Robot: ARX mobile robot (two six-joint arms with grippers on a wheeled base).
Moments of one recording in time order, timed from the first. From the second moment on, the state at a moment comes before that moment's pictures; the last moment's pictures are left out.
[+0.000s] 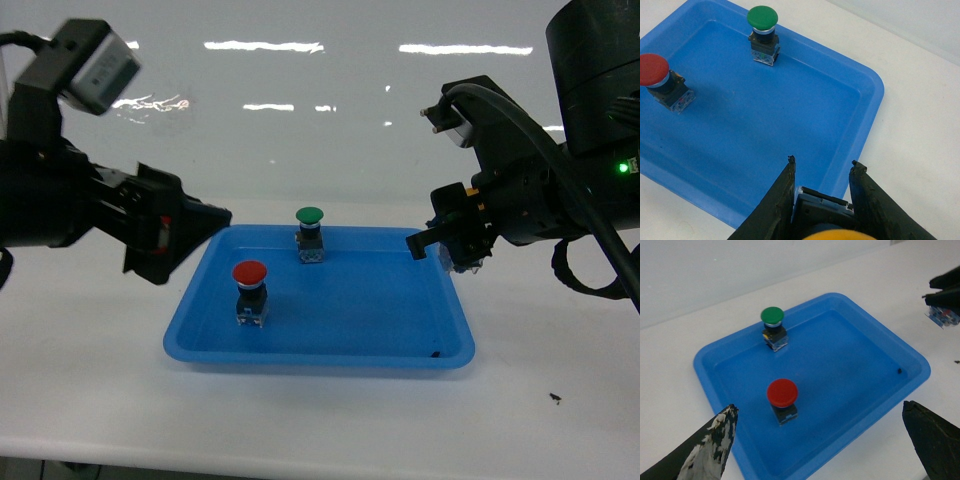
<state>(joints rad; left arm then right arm) -0.10 1.69 0.74 0.47 0.44 0.20 0.29 1.96 1.12 0.21 -0.09 -0.17</state>
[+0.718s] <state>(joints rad) -0.17 1.79 0.82 0.45 0.38 0.28 0.29 1.96 1.12 0.21 -0.09 -0.17</state>
